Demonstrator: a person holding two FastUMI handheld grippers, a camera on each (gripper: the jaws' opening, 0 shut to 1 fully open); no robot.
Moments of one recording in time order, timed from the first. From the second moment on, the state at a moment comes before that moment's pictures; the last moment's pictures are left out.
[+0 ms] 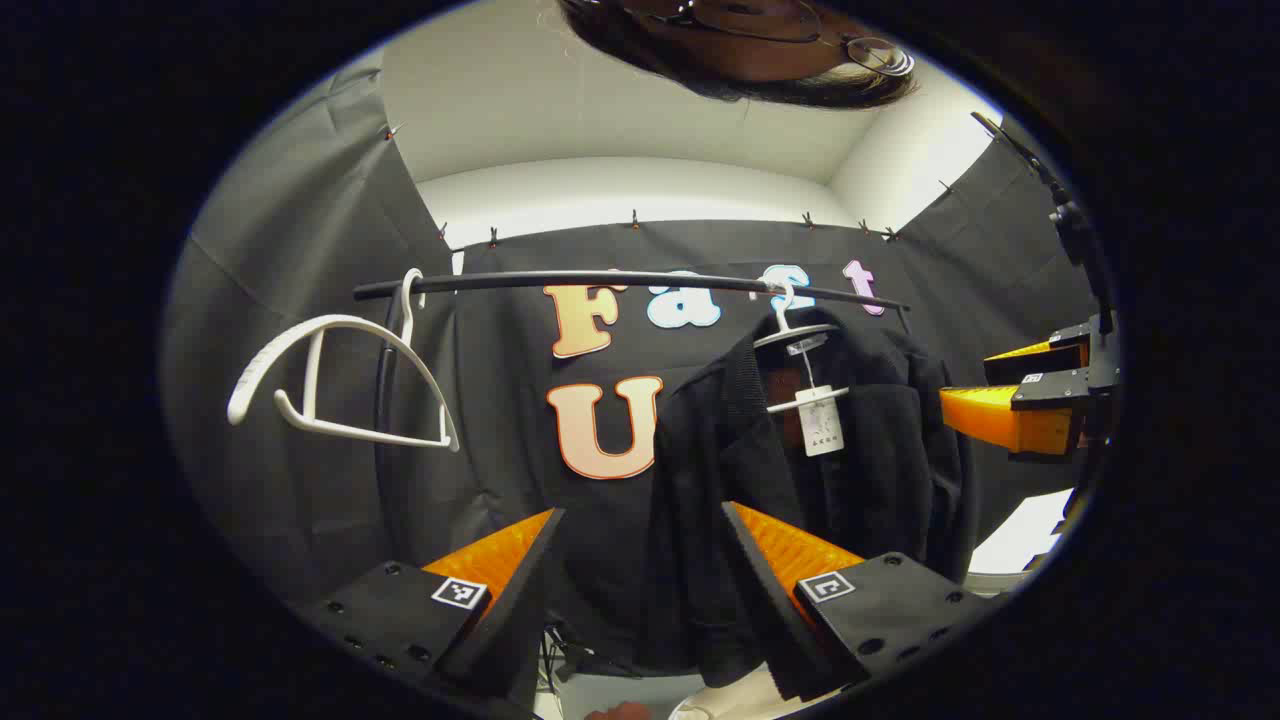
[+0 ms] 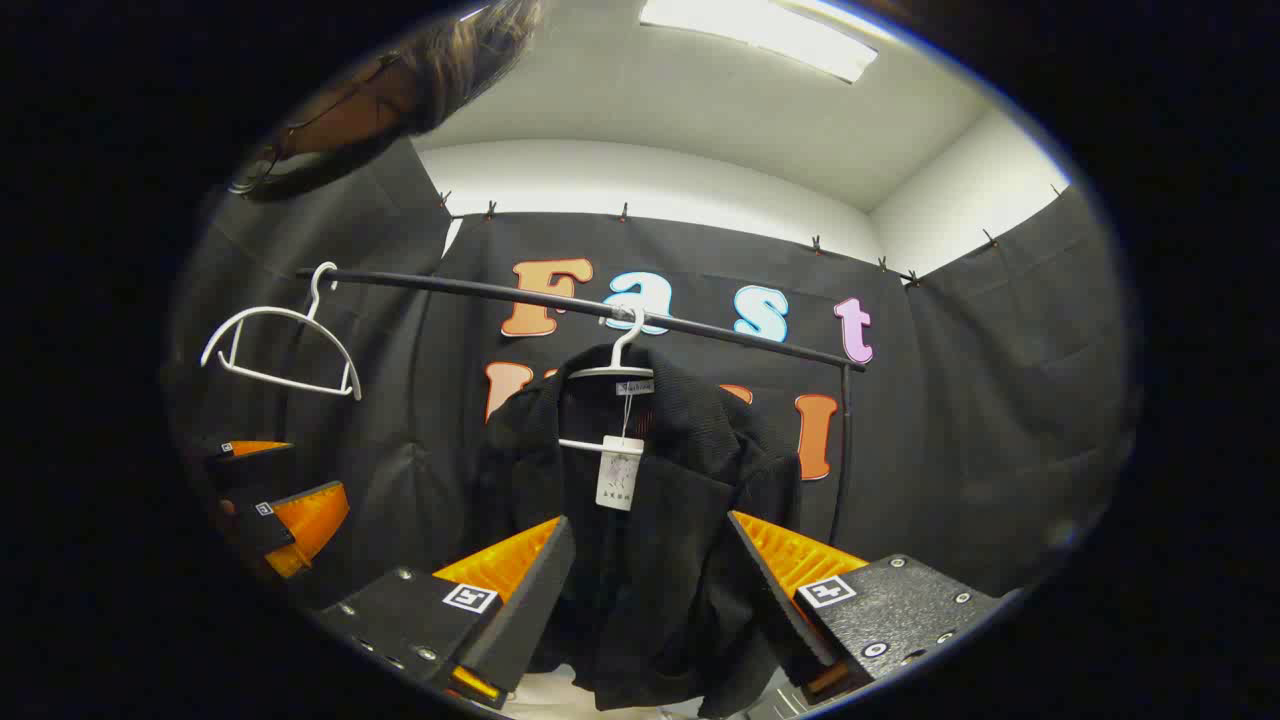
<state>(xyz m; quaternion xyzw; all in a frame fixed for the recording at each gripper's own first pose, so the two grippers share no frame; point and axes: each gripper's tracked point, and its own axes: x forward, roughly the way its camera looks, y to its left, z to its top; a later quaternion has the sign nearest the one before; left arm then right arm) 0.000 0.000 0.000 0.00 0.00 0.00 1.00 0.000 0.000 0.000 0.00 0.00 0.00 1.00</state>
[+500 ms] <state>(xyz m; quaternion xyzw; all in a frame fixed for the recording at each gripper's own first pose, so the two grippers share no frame) -0.005 -0.018 0.006 -0.03 0.02 0.05 1.00 -0.003 -0.034 -0.017 0.01 0.01 0.01 1.00</state>
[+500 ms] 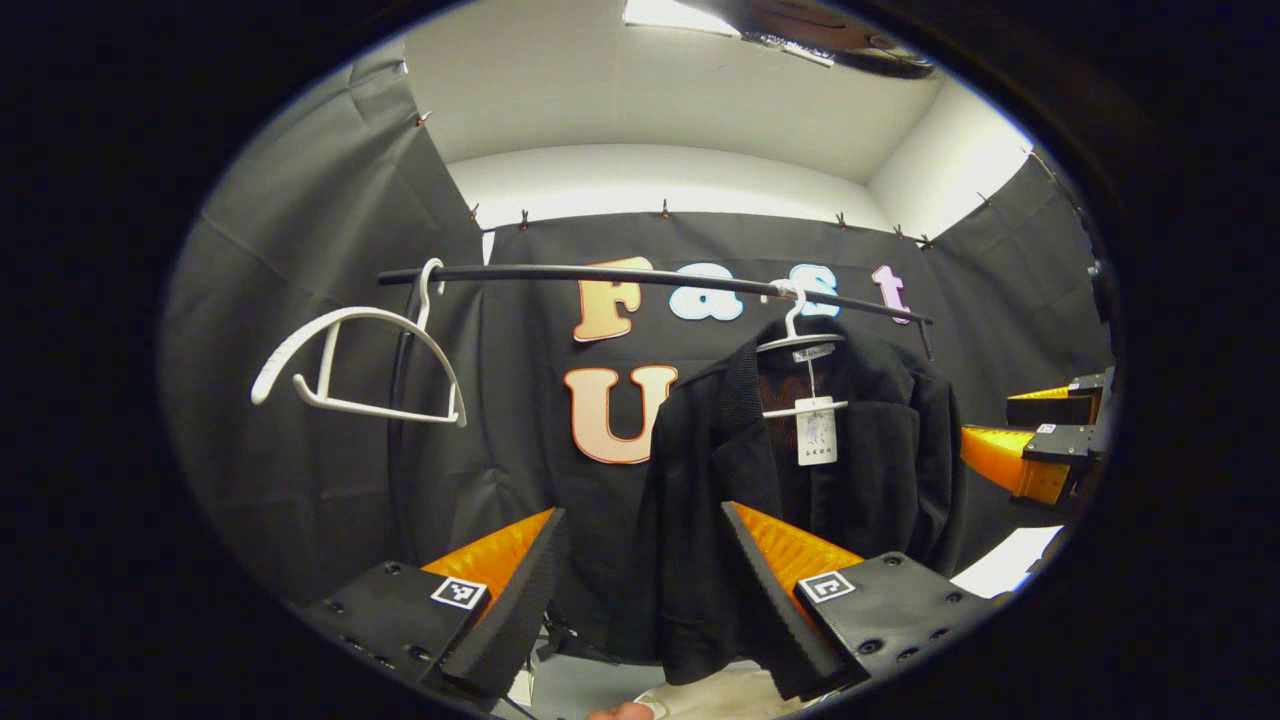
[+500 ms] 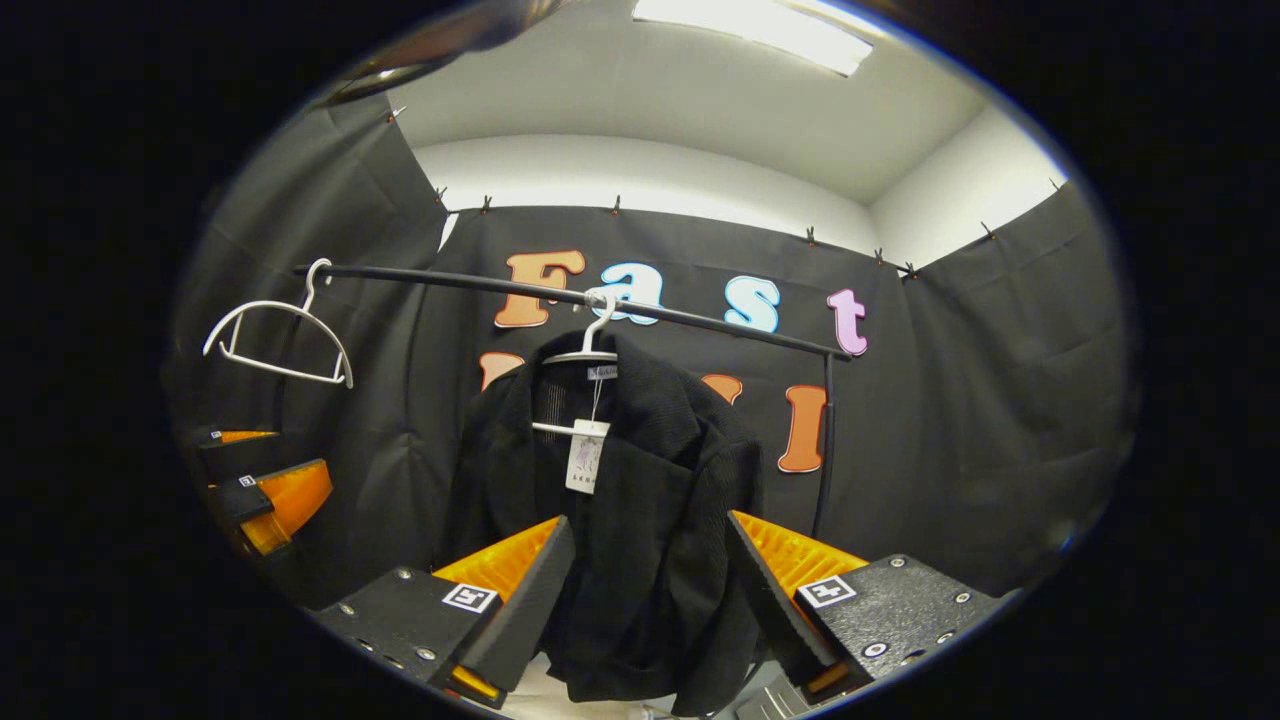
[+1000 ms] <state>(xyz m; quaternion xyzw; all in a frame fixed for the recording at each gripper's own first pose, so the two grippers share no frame) -0.005 0.015 -0.003 -0.07 0.05 0.10 0.99 -0.001 -0.038 -0.025 0.03 0.02 0.03 1.00</state>
